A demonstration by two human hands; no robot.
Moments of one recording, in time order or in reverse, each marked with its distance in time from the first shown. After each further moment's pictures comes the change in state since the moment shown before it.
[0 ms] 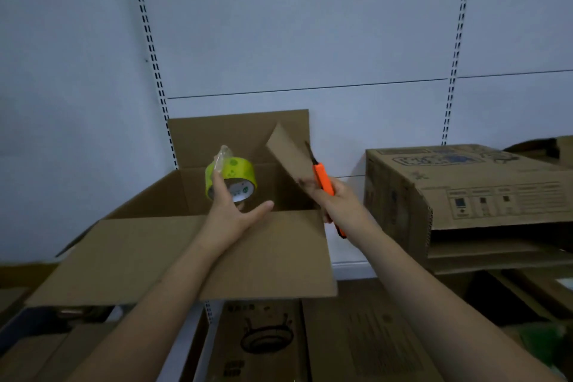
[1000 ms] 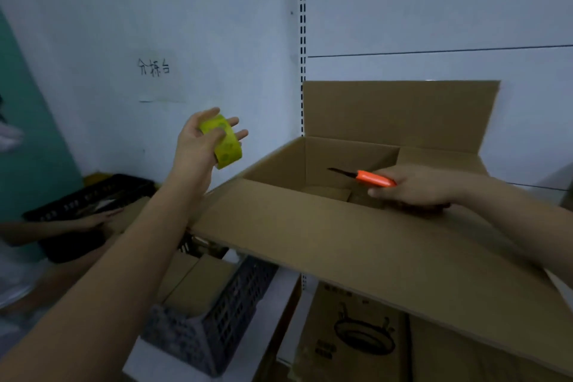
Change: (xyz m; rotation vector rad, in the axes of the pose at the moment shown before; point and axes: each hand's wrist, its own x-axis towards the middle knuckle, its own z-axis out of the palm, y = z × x) left_hand 0.026 -0.049 -0.233 -0.326 0.533 -0.204; right_hand 0.114 -0.033 0.128 -0.885 -0.832 -0.191
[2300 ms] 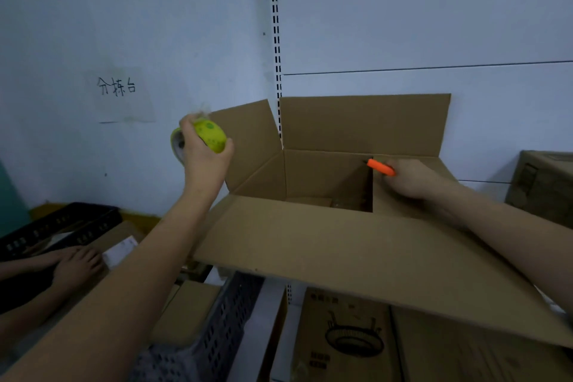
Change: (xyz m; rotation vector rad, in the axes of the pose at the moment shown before) left_hand 0.026 -0.016 0.016 0.382 0.184 0.409; right_hand 0.019 0.031 0.004 -0.031 0.363 0.370
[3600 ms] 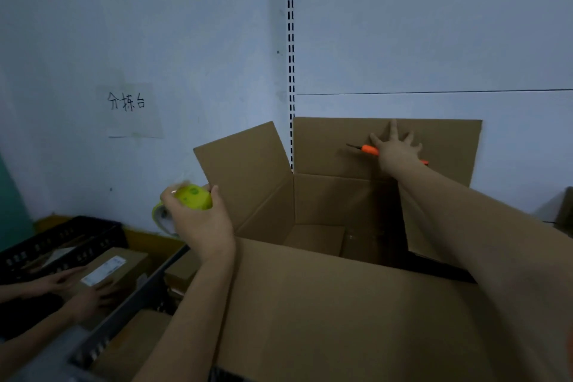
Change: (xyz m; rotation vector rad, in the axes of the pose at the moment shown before) left_hand -0.024 -0.020 0.024 -0.141 0.467 -0.247; right_hand 0.182 -0.033 -0.009 -0.350 0.096 0.142
